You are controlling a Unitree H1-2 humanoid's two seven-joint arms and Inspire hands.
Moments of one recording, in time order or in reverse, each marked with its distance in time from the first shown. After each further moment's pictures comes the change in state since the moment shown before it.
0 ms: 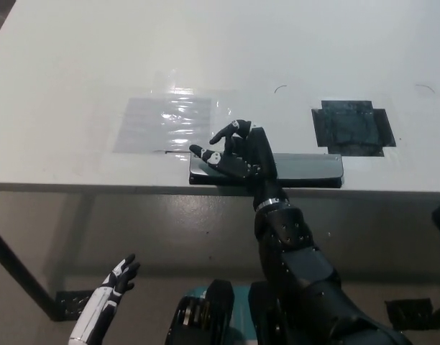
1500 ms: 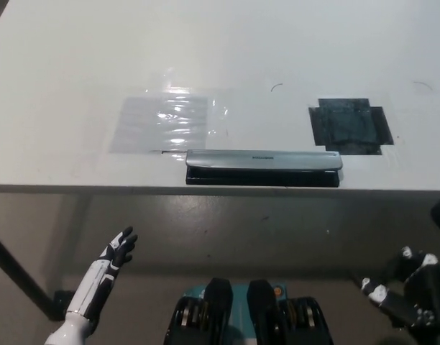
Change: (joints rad) left_arm -0.076 0.006 0.024 -0.005 -0.001 0.010 -0.001; right_arm 0.870 -0.282 0.070 -1.022 0.098 0.299 0.072
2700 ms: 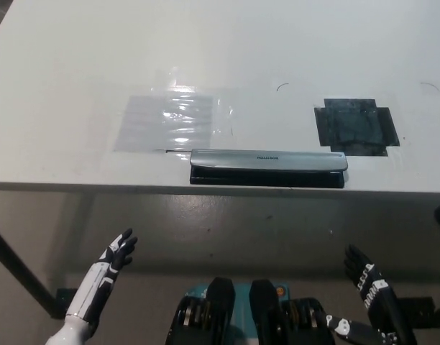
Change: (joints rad) left_arm 0.014 -0.004 0.000 0.004 -0.003 -0.015 -0.007; right_arm 0.009 -0.024 0.064 0.117 -0.056 -0.034 0.116
